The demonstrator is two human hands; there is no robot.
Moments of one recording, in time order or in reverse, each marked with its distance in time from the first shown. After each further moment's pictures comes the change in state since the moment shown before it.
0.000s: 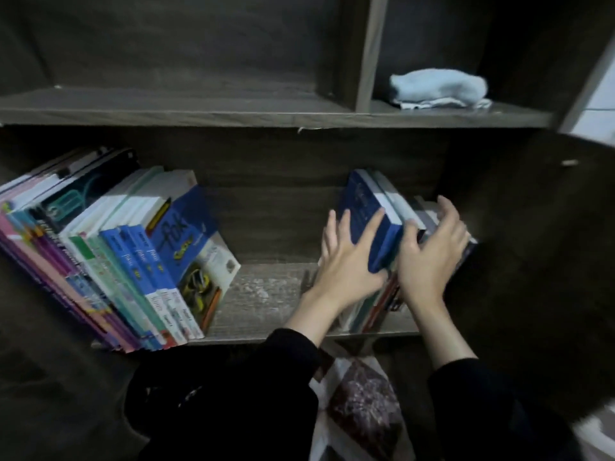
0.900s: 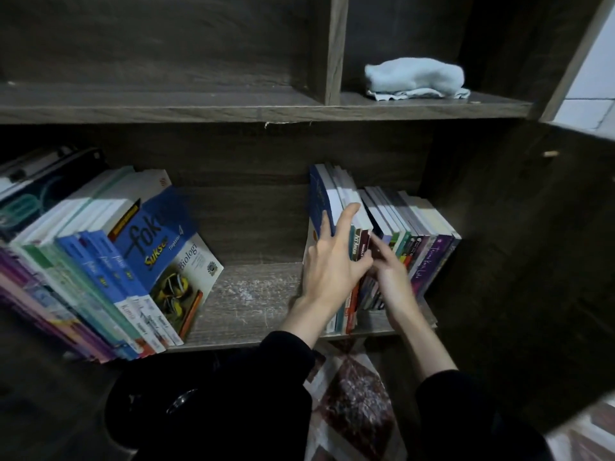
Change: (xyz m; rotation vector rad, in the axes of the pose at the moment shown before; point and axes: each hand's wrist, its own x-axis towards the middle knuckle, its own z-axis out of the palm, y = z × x) left_hand 0.012 0.005 0.023 -0.081 0.283 -0.087; right_hand -0.014 0.036 -0.001 0.487 -0.733 0.399
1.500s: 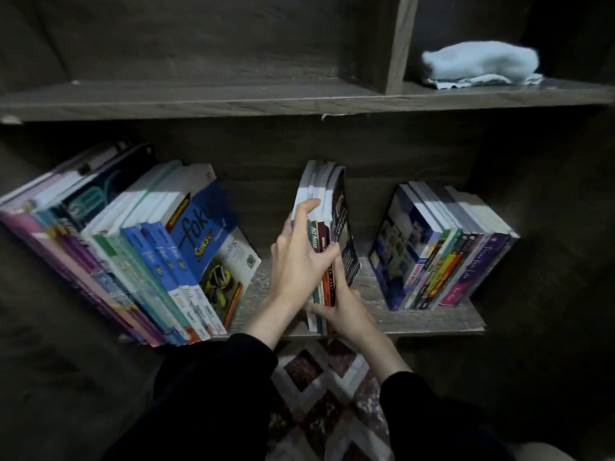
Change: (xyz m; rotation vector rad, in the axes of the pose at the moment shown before) left_hand -0.014 -0.063 -0.075 -0.083 0.160 -0.136; right_hand -0.001 0.051 0.108 -0.568 -0.257 -0.053
